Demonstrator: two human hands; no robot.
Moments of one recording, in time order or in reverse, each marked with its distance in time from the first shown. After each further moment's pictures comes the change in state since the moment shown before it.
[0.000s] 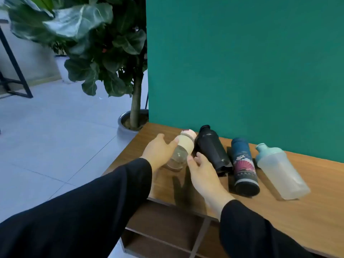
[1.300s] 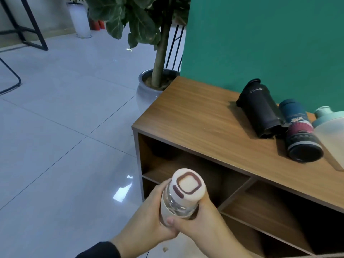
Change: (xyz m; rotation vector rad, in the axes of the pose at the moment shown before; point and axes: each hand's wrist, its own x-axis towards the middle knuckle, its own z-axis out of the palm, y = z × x) left_hand -0.205 -0.212 0.027 -0.335 -0.253 0.193; right_hand -0.138 0.095 0.101 -0.131 -0.402 0.047
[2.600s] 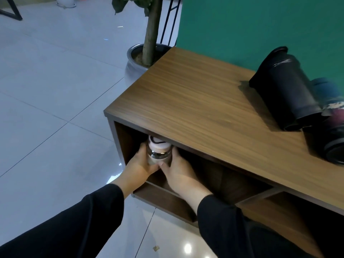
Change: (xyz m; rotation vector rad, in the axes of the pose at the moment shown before) left_hand 0.174 -0.135 -0.015 0.126 0.206 -0.299; right_hand 0.184 0.047 0.022 -0.438 0.144 0.087
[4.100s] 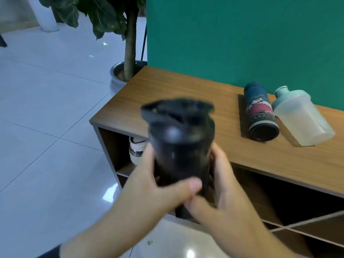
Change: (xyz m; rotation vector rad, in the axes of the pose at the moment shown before) left_hand -0.225 0.208 -0.027 -0.527 -0.180 0.289; right_hand -0.227 0.004 -0.162 0.694 0.003 -0.497
